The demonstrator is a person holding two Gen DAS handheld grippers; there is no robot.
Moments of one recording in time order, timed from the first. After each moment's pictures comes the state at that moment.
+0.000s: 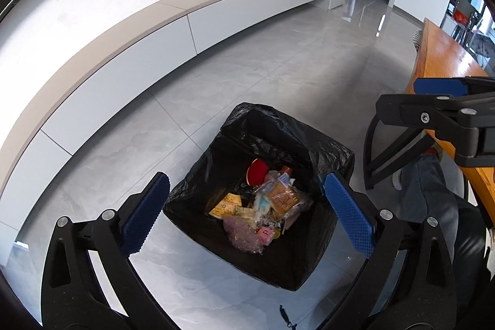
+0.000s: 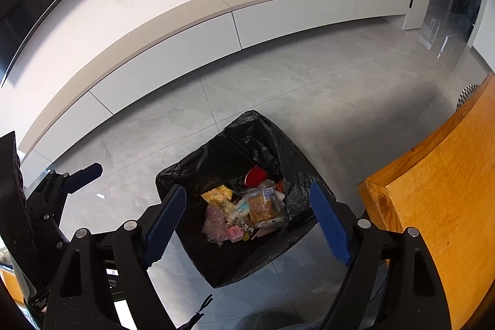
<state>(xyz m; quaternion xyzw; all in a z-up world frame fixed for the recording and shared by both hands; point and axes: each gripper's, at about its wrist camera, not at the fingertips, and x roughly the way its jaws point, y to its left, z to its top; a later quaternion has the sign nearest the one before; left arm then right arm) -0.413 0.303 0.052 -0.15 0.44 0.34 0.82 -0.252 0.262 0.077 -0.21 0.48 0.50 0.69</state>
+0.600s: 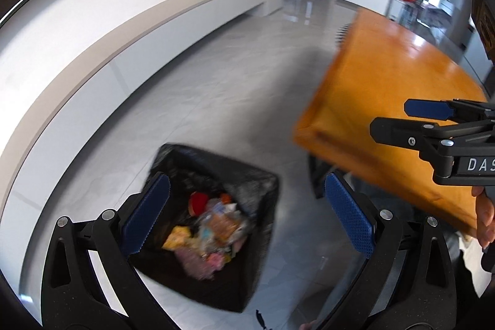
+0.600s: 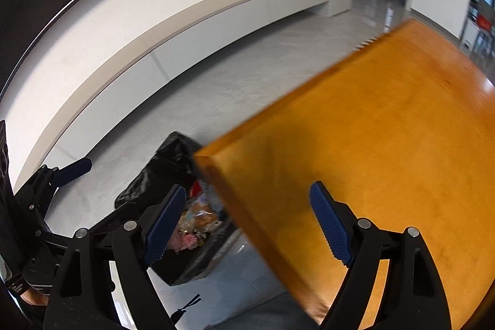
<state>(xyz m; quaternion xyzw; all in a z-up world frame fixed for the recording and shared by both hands) -0.299 0.228 0.084 -0.10 0.44 0.22 0.87 -0.148 0.114 0.088 -0.12 0.49 0.39 0.77</state>
